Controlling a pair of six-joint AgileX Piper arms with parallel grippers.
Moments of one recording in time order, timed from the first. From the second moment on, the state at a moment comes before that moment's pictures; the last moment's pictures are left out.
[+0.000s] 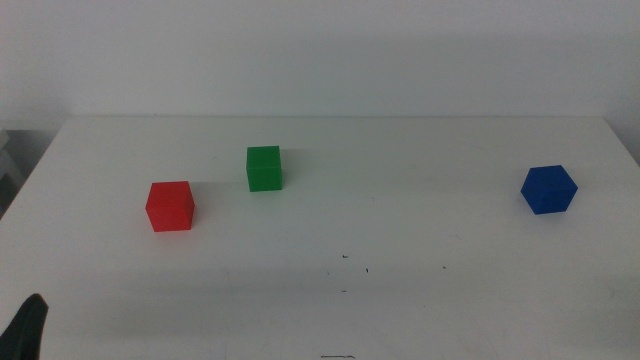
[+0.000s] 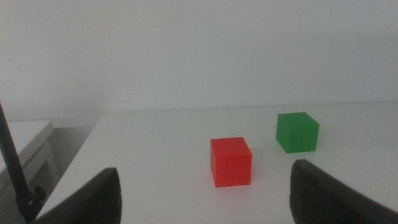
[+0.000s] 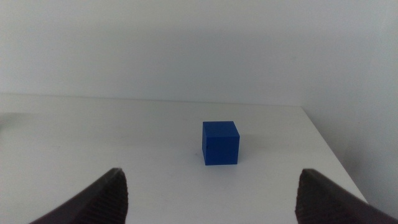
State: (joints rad) left arm -0.04 -0.01 0.03 -0.03 0.07 0.01; right arm 0.03 -0.01 0.03 -0.08 0.11 0.06
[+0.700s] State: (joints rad) left arm -0.01 0.32 -0.34 -0.04 0.25 0.01; right arm 0.03 -0.01 0.03 -0.08 0.11 0.06
